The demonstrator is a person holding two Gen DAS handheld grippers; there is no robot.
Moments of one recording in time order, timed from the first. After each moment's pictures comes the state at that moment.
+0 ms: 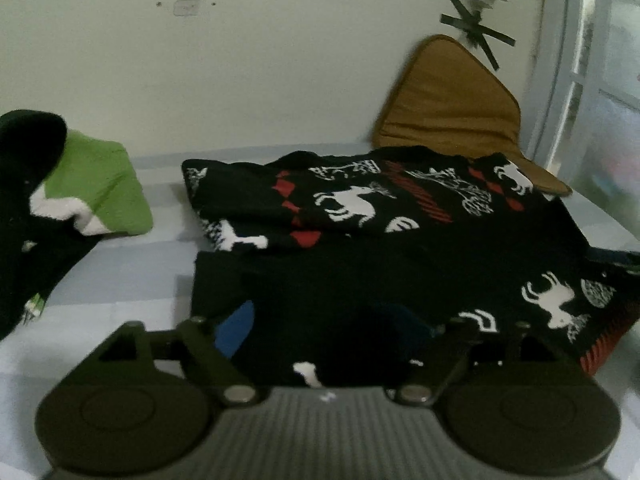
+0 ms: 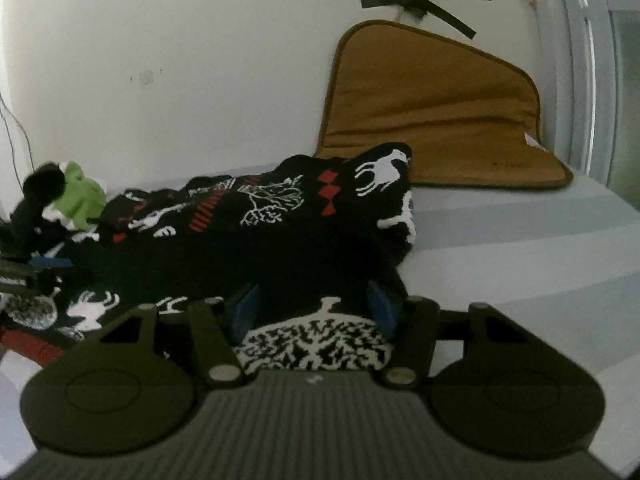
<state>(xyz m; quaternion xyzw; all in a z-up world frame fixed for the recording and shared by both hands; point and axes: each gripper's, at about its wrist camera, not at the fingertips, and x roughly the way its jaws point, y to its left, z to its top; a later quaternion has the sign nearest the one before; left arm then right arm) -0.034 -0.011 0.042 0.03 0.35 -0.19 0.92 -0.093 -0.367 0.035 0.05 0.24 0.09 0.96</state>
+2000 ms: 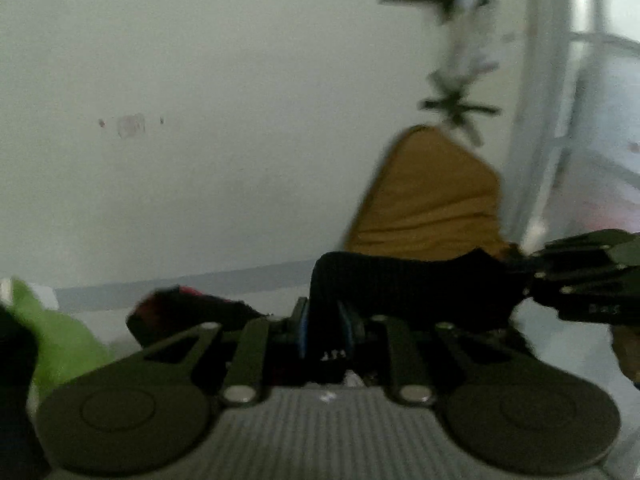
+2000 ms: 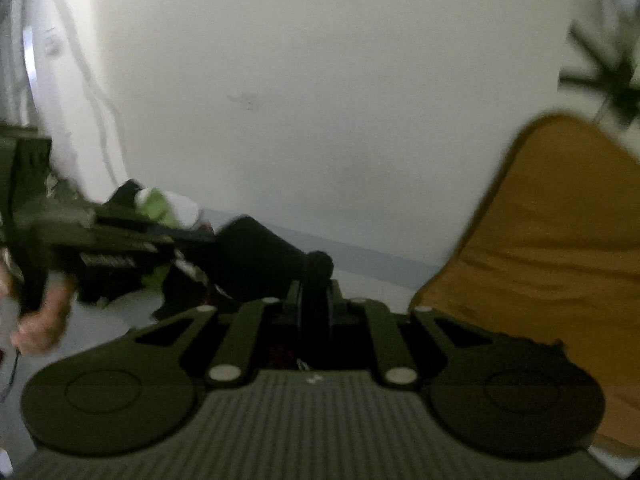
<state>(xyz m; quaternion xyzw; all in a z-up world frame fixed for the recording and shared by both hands) 0.031 -0.046 0.150 0.03 0.29 -0.23 0.93 0.027 -0.311 0.144 -0.03 0.25 0.29 0.93</state>
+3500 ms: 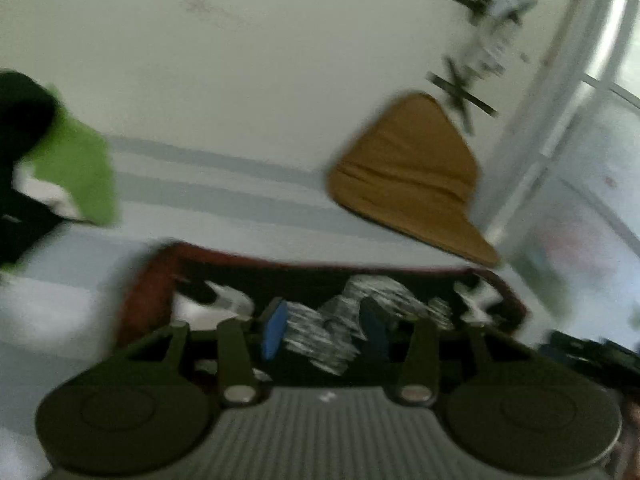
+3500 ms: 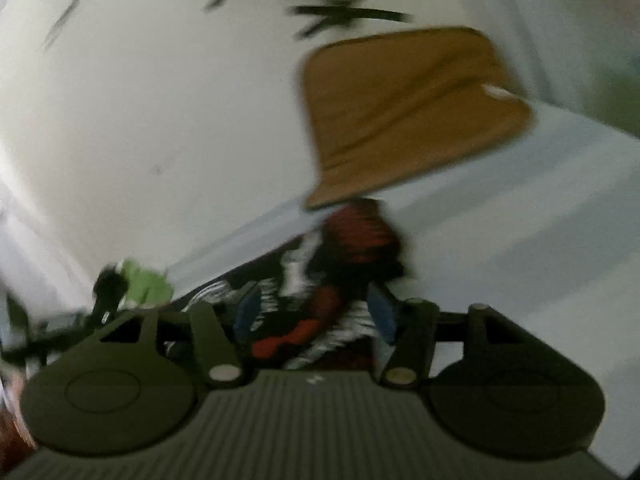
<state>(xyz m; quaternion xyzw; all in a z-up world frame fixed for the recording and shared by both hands) -0.025 -0.012 0.097 -0.12 0.37 -0.25 0.89 -0.142 -0.448 0.046 0.28 0.24 0.10 0.92</state>
